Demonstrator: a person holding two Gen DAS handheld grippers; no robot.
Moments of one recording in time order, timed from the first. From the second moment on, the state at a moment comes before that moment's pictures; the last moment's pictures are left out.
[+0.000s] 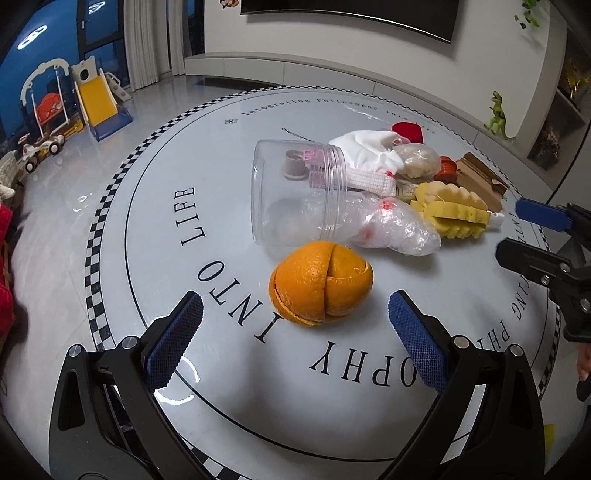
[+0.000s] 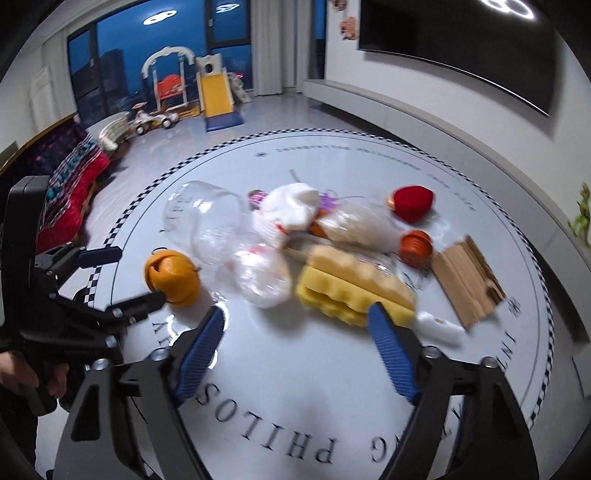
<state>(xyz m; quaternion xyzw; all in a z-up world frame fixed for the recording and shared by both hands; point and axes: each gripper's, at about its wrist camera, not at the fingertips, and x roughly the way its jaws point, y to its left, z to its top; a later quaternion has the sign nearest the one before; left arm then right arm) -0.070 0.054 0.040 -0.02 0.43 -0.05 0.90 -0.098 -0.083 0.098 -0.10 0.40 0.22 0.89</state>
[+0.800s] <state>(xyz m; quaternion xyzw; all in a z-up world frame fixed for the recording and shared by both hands) -0.036 0.045 0.009 -0.05 0.45 -0.06 0.89 -0.043 -0.047 0.071 -0.08 0.44 0.24 0.86</state>
